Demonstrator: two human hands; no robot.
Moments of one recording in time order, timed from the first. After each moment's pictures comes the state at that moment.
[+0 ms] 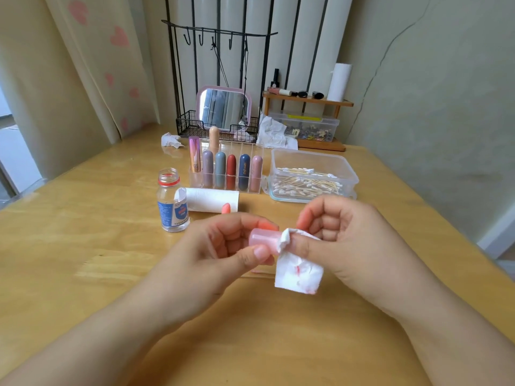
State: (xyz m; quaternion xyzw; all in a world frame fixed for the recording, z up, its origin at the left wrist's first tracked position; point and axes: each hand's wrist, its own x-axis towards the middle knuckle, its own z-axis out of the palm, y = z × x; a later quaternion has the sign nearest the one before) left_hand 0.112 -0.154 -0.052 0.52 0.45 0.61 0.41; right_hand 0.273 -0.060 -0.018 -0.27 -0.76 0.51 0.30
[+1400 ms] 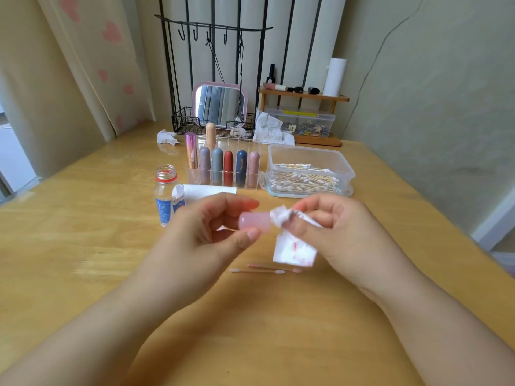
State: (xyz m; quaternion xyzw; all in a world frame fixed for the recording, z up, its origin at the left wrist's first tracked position) left_hand 0.106 -0.151 -0.048 0.52 0.53 0.60 0.28; right_hand 0.267 -0.055 -0.027 -0.33 -0.73 0.51 0.32
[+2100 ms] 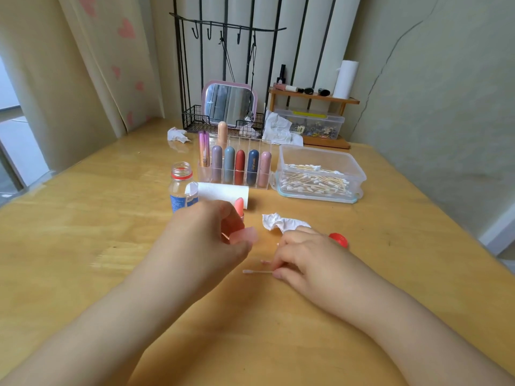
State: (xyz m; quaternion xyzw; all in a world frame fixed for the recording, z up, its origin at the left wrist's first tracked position) left_hand 0.098 -0.158 -0.039 0.52 0.76 0.39 0.08; right_hand 0.247 -0.051 -0.062 -0.20 -0.97 0.05 0.10
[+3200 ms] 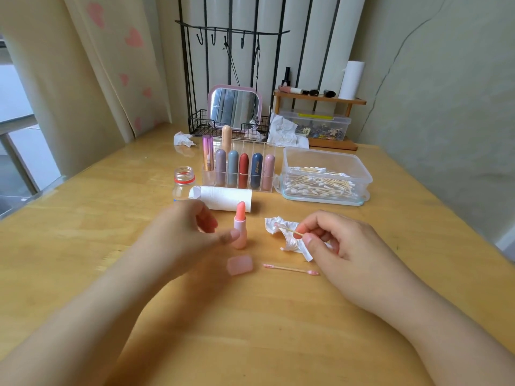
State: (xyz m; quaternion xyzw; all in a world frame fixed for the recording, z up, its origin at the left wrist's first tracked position) left_hand 0.063 -0.144 -0.049 0.45 0.81 0.36 0.13; right_hand 0.267 -0.057 -0.037 -0.28 -0.88 0.27 0.28
